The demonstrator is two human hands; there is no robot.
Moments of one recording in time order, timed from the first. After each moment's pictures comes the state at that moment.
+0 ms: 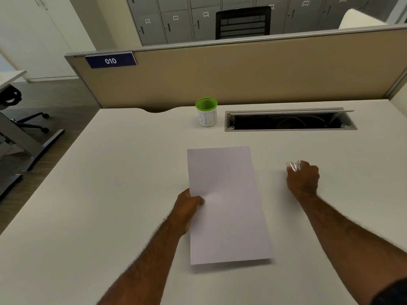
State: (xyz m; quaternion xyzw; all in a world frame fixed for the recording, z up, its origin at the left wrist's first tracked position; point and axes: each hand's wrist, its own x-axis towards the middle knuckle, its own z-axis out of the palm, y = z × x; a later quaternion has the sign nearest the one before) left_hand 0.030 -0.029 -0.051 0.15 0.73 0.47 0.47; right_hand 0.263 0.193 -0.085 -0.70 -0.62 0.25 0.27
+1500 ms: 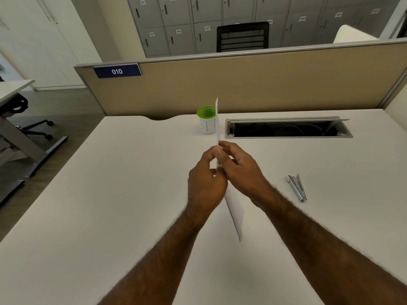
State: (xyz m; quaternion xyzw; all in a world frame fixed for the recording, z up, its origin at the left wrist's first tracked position) left_hand 0.090 -0.002 0.067 0.39 0.75 0.50 0.18; right_hand 0.165 0.062 0.078 -0.35 -0.72 0.52 0.28
